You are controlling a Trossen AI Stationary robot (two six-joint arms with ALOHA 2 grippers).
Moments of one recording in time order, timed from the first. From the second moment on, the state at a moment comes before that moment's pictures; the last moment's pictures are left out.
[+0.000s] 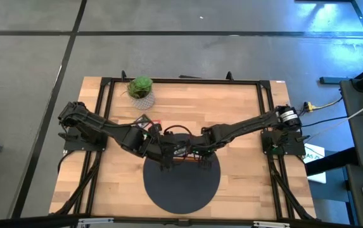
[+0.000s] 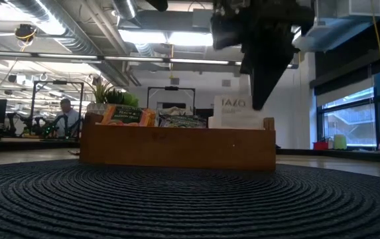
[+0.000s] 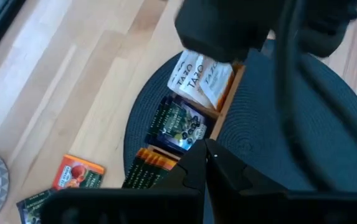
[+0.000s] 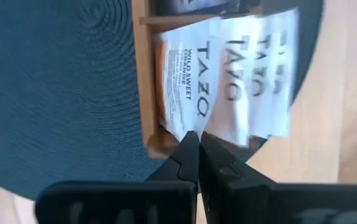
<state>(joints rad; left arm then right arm) -0.37 1.69 1.64 -1.04 -0.44 -0.65 0.21 1.86 1.44 -0.96 0.03 0.31</state>
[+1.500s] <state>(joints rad) -0.28 1.64 1.63 -1.08 -0.34 -0.58 0.21 1.55 1.43 -0.98 0.26 0.28</state>
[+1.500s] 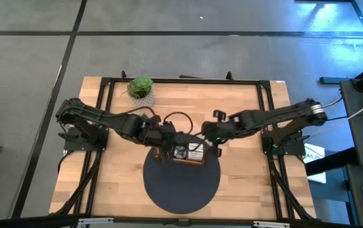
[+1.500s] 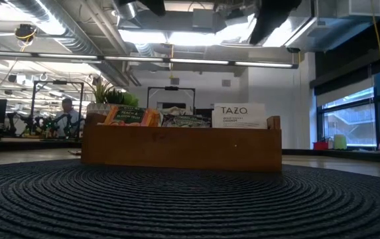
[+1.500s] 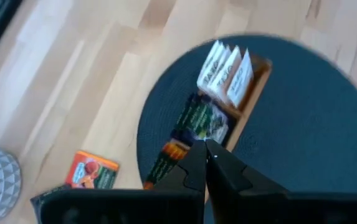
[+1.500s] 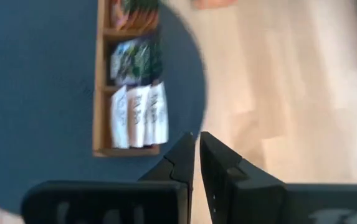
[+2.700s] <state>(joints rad) 0.27 1.44 0.81 -0.49 0.01 -0.51 -0.23 1.36 1.09 -0.45 0.04 0.05</state>
